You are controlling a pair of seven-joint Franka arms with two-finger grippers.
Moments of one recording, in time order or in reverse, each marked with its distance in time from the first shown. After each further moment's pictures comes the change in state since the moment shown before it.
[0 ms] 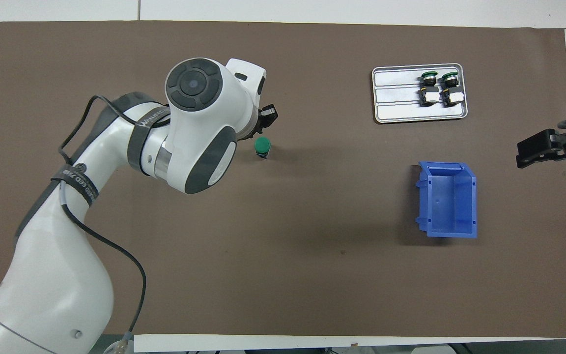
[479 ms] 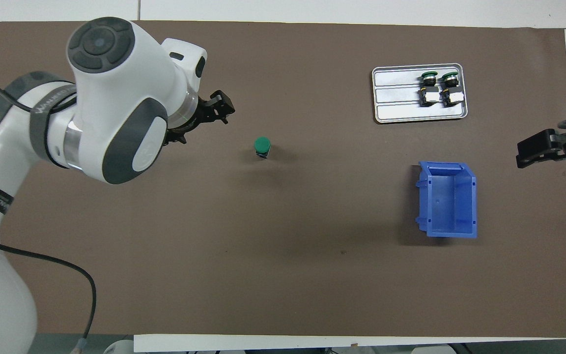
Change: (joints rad) left arm 0.123 -0.126 0.018 -0.001 0.002 -0.270 0.140; right arm 0.000 0.000 0.000 0.000 0.000 0.000 0.000
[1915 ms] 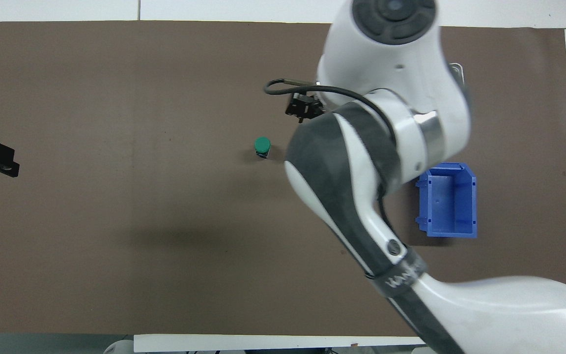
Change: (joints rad) left arm 0.383 -0.308 0.017 0.007 0.133 -0.485 0.720; right arm 0.500 0.476 0.022 0.362 0.095 0.286 0.775
